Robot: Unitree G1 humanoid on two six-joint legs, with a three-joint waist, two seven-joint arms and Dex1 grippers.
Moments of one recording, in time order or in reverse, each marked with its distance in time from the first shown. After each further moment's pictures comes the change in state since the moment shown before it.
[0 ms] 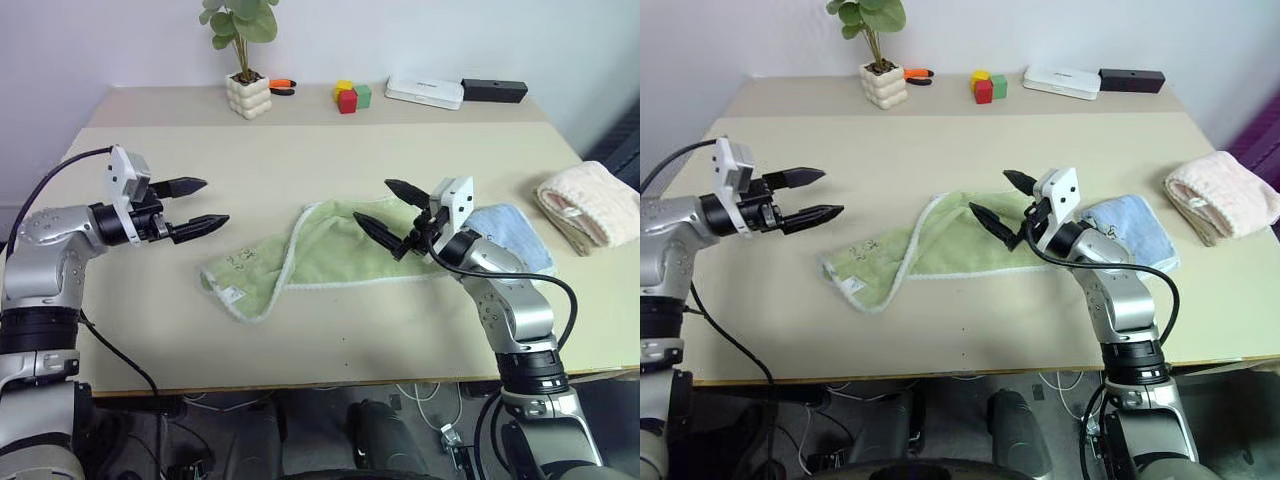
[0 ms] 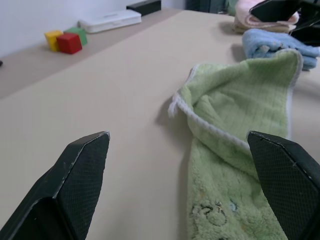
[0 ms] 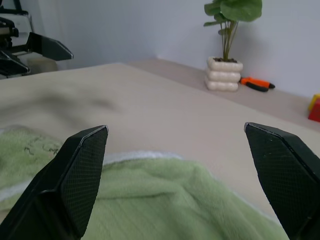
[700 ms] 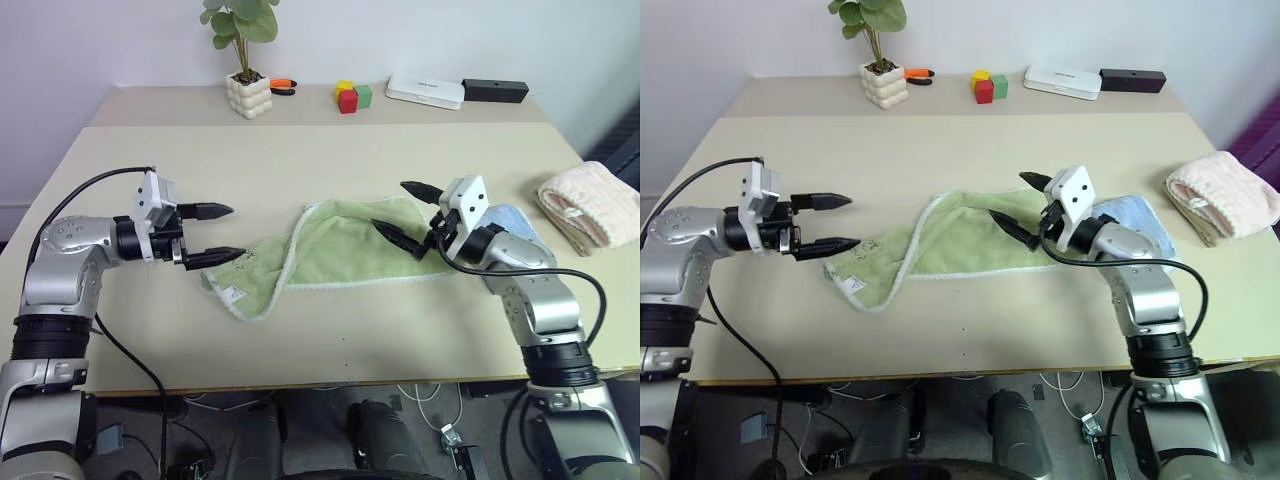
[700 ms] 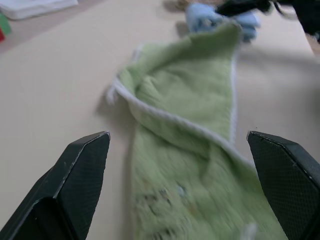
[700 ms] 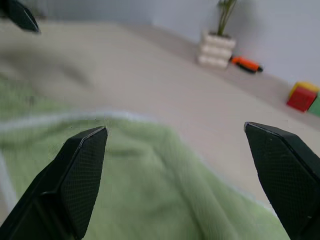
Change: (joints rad) left arm 0.129 -0.006 -0.079 -0.098 0.032 -0.077 -0.153; right arm -0.017 -0.203 -0.006 0.067 -0.057 -0.030 0.127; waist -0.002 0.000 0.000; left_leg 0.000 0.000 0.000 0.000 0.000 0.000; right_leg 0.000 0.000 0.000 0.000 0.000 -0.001
